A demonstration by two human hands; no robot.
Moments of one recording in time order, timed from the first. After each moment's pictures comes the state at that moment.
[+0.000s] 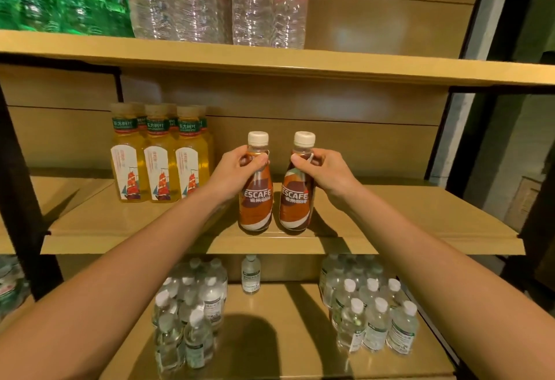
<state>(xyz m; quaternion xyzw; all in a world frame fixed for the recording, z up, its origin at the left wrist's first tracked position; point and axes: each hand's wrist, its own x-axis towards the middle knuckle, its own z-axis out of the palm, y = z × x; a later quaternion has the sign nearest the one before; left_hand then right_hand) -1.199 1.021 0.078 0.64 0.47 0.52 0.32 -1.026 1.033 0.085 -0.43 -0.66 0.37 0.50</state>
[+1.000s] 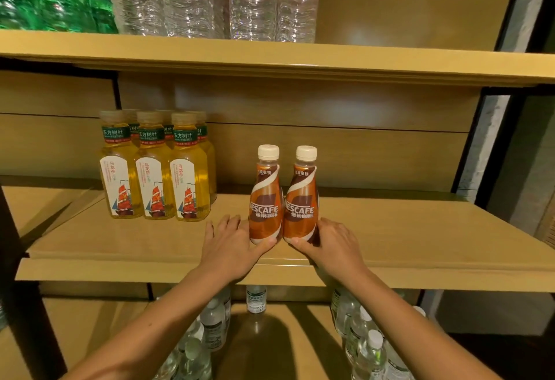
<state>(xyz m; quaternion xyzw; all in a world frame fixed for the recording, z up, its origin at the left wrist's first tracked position) -1.203 1.062 -0.018 0.70 0.70 0.16 -0.01 -1.015 1.086 -0.027 -0.59 -0.76 0.05 0.28</state>
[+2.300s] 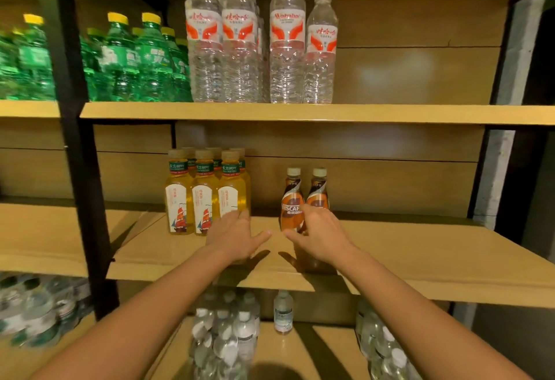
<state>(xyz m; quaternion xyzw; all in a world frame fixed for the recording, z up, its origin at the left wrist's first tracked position) -1.249 1.013 0.051 0.67 0.72 0.16 -0.09 -1.077 1.028 0.056 -0.53 -0.81 -0.02 0.27</state>
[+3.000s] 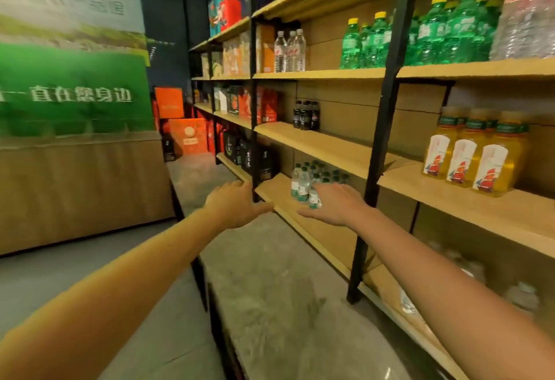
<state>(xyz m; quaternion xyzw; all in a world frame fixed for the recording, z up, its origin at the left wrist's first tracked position) -1.359 0.554 0.034 0.30 0.94 0.10 -0.08 -1.275 0.736 0.040 -0.12 -0.99 0.00 0.08</state>
